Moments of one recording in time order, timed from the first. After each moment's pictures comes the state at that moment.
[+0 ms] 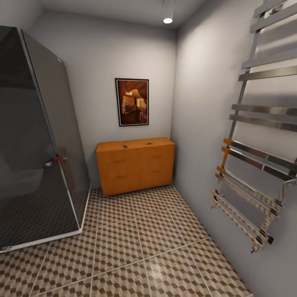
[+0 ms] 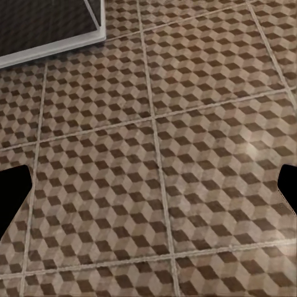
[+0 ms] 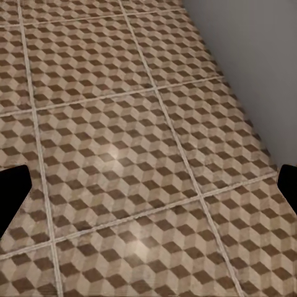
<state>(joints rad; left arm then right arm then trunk) -0.25 -0.01 -0.27 0.07 0.21 -0.70 0.30 -0.28 -0.04 0.05 -0.02 0.01 -0.64 -0.10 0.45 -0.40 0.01</state>
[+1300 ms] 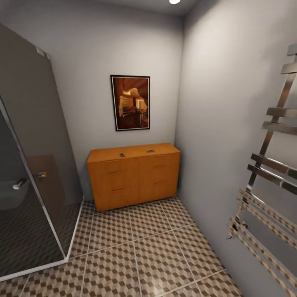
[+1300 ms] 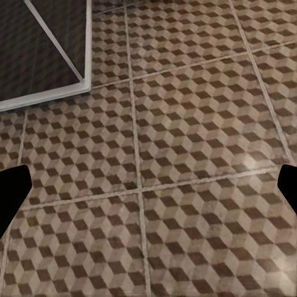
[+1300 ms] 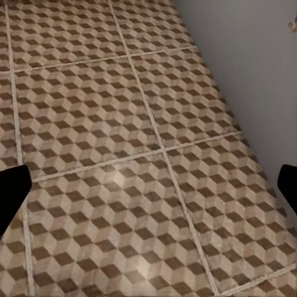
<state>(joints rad) -0.25 -0.01 -0.27 0.07 0.21 -0.70 0.30 -0.28 -0.03 0.05 -0.02 0.01 -0.64 -0.10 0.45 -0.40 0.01</state>
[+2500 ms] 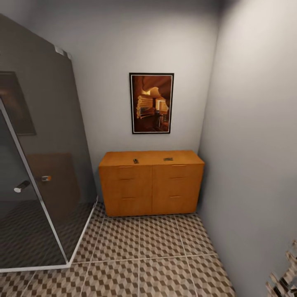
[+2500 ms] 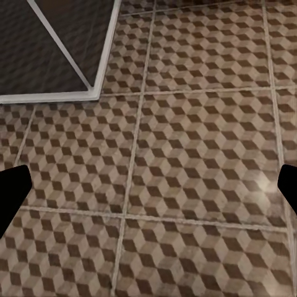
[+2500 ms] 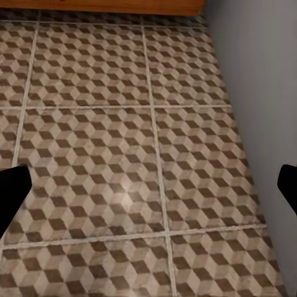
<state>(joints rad) -0.25 -0.01 -0.27 0.07 0.21 -0.70 0.30 -0.28 -0.03 0.05 -0.02 0.01 -0.64 -0.11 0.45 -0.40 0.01</state>
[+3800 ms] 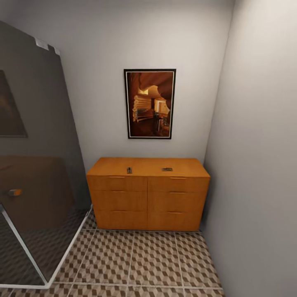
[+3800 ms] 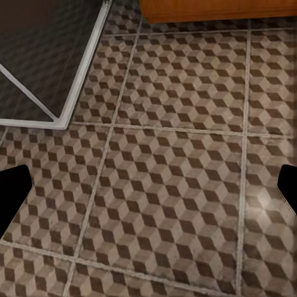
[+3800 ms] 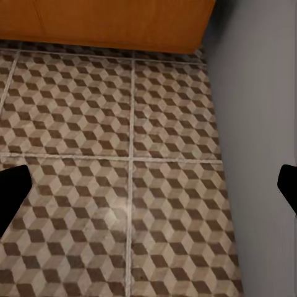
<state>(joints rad) -0.25 -0.01 -0.27 0.07 0.21 -0.70 0.30 -0.28 -0.03 0.05 -0.02 0.01 -0.64 -0.11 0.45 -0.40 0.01</state>
